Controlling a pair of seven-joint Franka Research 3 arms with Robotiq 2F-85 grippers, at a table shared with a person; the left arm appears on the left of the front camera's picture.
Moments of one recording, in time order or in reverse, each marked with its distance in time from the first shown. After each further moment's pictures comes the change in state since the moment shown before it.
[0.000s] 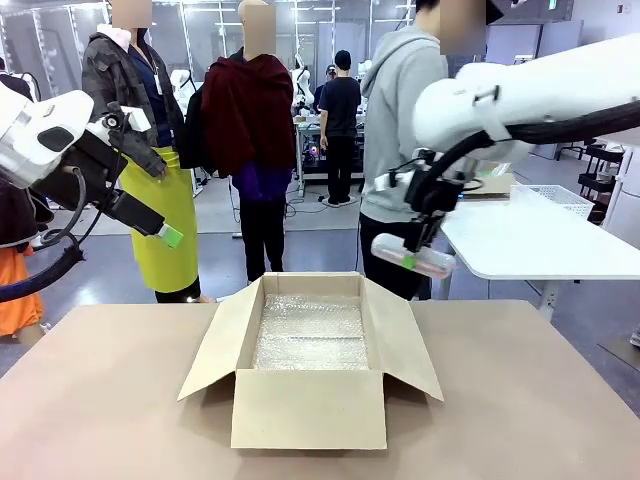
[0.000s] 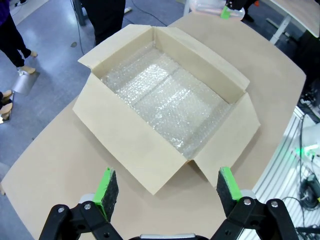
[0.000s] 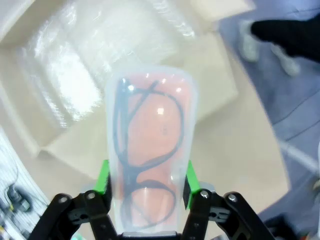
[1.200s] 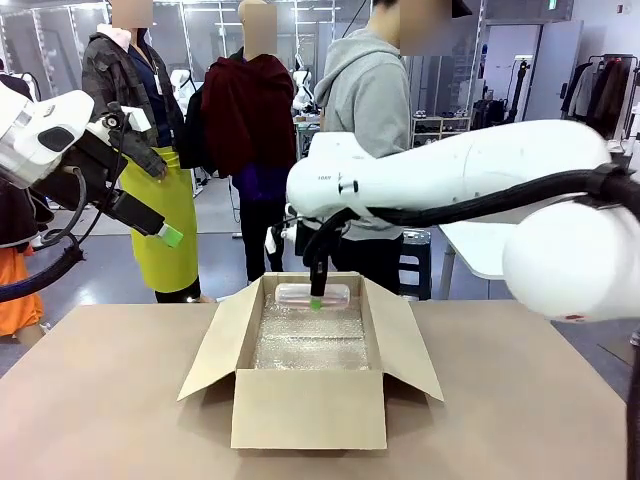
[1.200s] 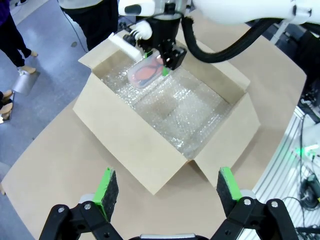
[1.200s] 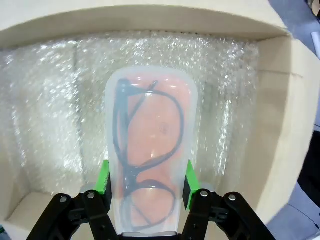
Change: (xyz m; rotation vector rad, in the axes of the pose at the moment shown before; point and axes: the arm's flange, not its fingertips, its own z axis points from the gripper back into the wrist) left arm 0.000 0.000 0.000 0.002 0.000 0.000; right arm 0.172 0.056 -0.167 0.003 0.115 0.540
